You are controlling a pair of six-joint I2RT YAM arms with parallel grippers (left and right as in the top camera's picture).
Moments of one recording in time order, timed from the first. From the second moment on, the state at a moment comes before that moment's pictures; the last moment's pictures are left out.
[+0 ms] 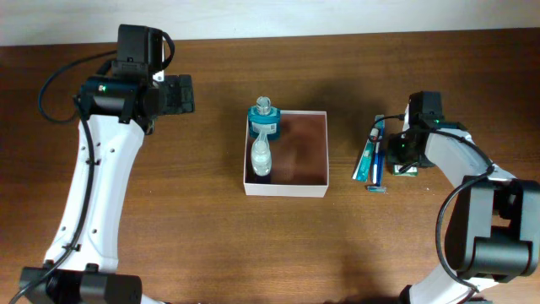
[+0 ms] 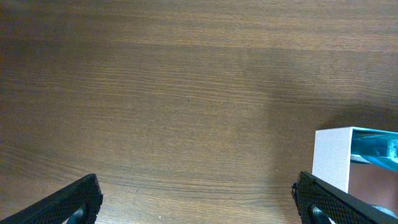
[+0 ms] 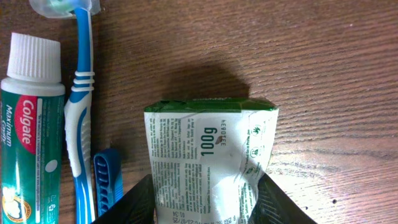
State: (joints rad) left arm -0.13 1.68 1.76 -1.06 -0.21 -0.14; right arm -0.13 1.84 1.12 -0.59 0.09 0.07
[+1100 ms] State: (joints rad) left arm -0.13 1.68 1.76 -1.06 -0.21 -0.14; right arm -0.13 1.84 1.12 -0.60 0.09 -0.02
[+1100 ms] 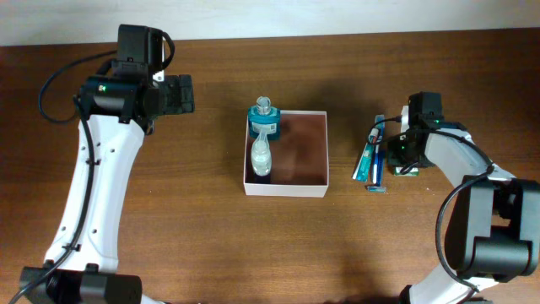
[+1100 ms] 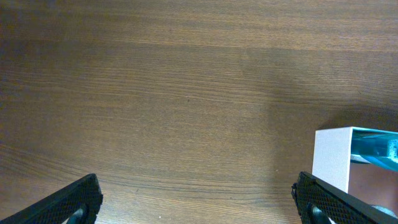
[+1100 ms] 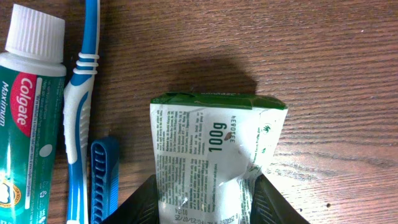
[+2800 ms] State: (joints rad) left arm -0.13 1.68 1.76 -1.06 -0.21 -0.14; right arm -0.03 1.69 1.45 -0.97 0.05 -0.02
